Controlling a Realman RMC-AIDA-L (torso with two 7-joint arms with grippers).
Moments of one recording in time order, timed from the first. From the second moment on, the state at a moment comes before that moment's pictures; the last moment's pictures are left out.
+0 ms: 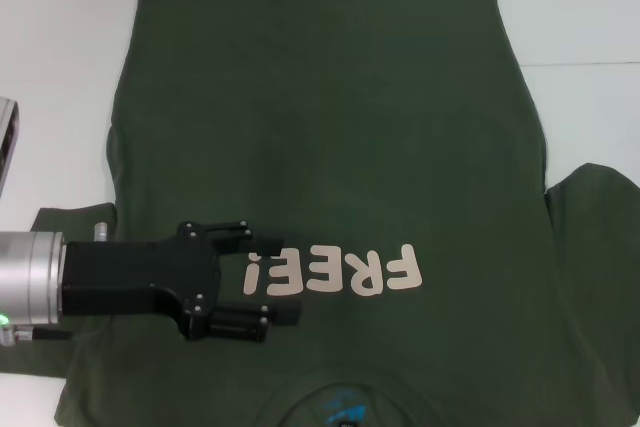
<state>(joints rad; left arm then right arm) -0.57 -2.12 0.62 0.73 2.12 1.81 -1.36 0.62 1.97 -0.58 -0.96 -2.90 -1.29 2.28</state>
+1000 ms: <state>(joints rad) -0.58 -2.12 0.62 0.73 2.12 1.80 -1.37 0.61 1.97 -0.58 -1.06 -2.92 -1.42 2.29</state>
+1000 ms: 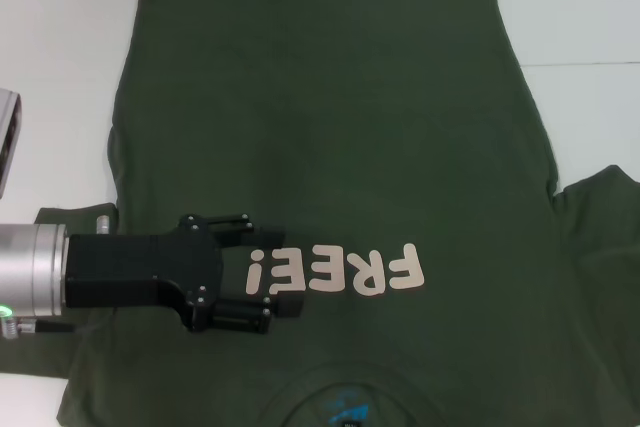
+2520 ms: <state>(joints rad) -0.57 -2.12 0.61 0.73 2.12 1.80 -1.37 0.72 2.09 -0.81 -1.02 -2.47 -1.54 2.13</state>
